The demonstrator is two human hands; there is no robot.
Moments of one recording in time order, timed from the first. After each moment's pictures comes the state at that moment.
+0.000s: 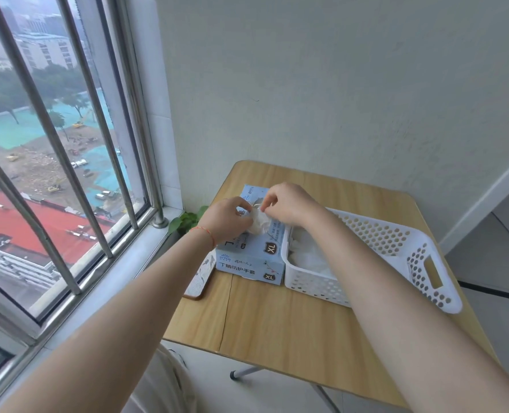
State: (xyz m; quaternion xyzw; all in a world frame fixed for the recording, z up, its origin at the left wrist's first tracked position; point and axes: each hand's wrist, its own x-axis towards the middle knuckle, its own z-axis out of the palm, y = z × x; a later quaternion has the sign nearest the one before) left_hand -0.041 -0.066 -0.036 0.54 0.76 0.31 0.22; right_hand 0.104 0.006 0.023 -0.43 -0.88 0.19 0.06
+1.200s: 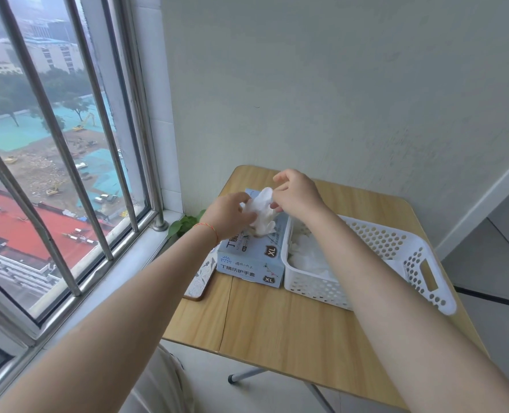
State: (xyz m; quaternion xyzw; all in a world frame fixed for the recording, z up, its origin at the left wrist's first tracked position) left_hand -0.034 -0.072 -0.015 0.55 0.74 0.33 0.20; right_hand 0.109 0.005 0.032 -0.47 -0.77 0.34 0.26
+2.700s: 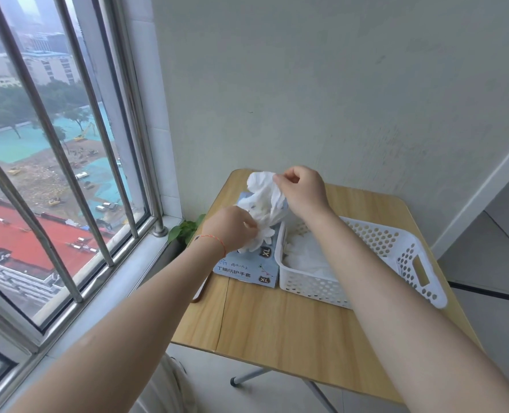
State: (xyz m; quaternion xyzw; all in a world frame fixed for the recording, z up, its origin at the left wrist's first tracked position) left_hand -0.010 -0.080 -0.016 0.57 0.78 0.22 0.12; right_hand 0.125 0.007 0.038 -0.45 -0.74 0.31 0.40
